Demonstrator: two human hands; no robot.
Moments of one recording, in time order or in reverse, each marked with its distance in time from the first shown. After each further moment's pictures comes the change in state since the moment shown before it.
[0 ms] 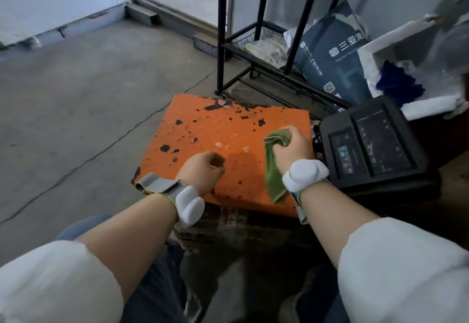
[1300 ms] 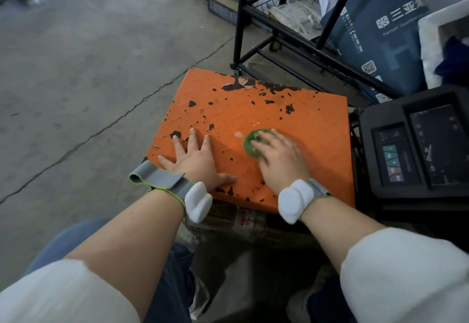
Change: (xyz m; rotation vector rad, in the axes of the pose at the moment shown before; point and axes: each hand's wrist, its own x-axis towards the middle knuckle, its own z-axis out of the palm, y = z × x) left_hand 0.043 -0.047 0.006 0.430 -0.128 -0.296; right_hand 0.012 0.024 0.078 -0.526 -0.300 -0.553
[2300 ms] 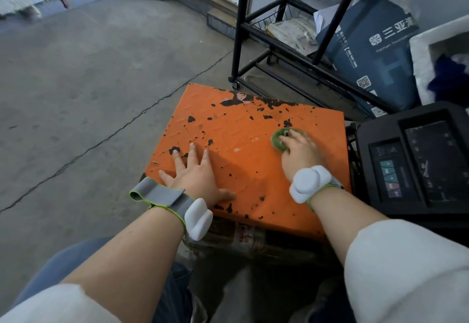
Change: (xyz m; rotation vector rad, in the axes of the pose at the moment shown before) left_hand 0.002 0.001 -0.003 -0.009 -0.028 0.004; right_hand 0.032 0.025 -0.021 0.049 0.009 0.364
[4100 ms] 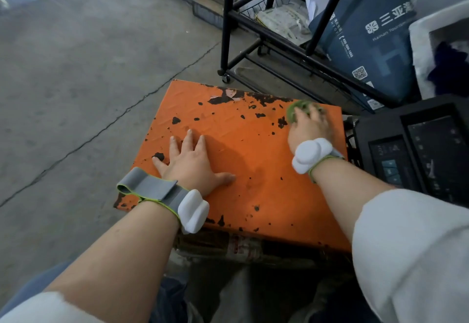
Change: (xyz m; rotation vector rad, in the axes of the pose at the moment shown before) left_hand 0.028 0.018 -0.019 -0.008 0.064 0.069; right_hand 0.067 0.022 -0.001 -0.057 0.096 0.120
